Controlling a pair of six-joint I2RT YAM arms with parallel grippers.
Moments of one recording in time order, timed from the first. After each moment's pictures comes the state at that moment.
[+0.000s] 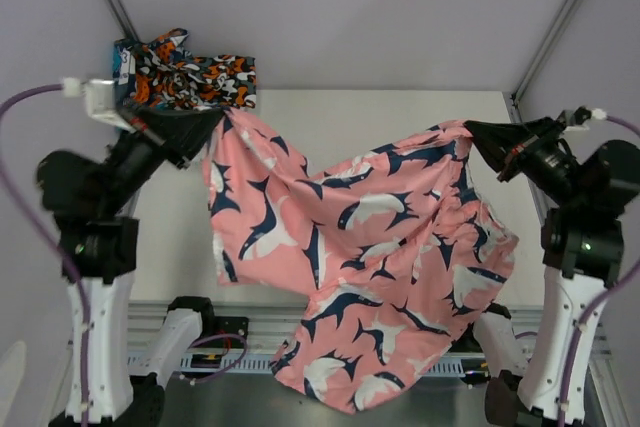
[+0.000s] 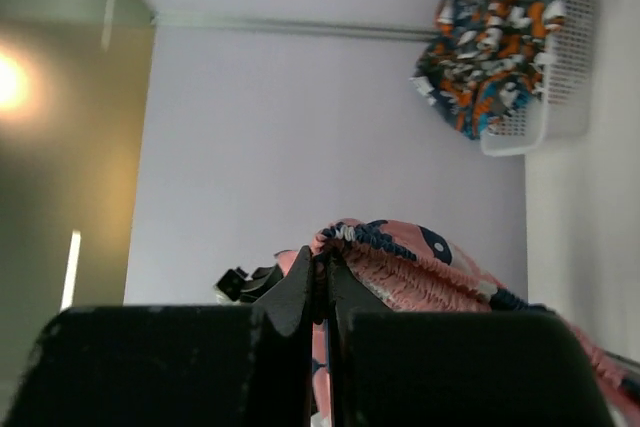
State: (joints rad) left arm -0.01 0.79 1.42 -0.22 0.67 -0.68; right arm -0.24 0.82 1.42 -0.48 -0.86 1.54
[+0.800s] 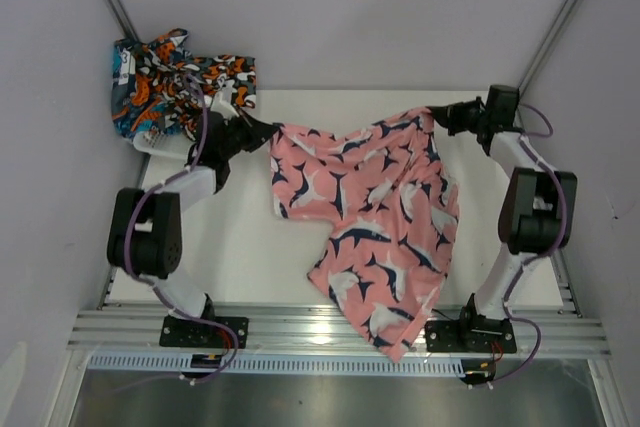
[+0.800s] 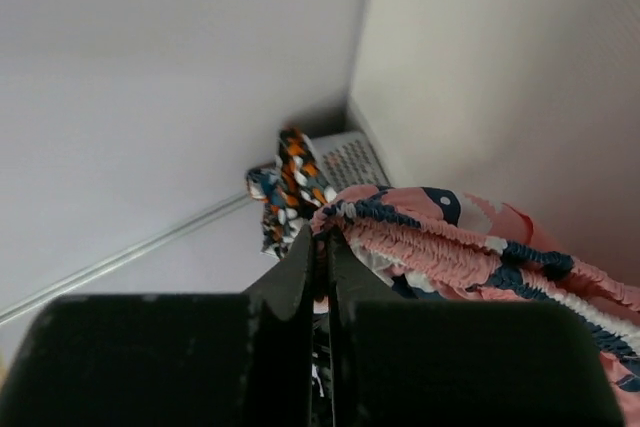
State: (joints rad) left arm -0.11 1.62 0.90 0.49 0.43 -0.76; right arm -0.11 1.84 1.32 -0.01 -0.59 1.45
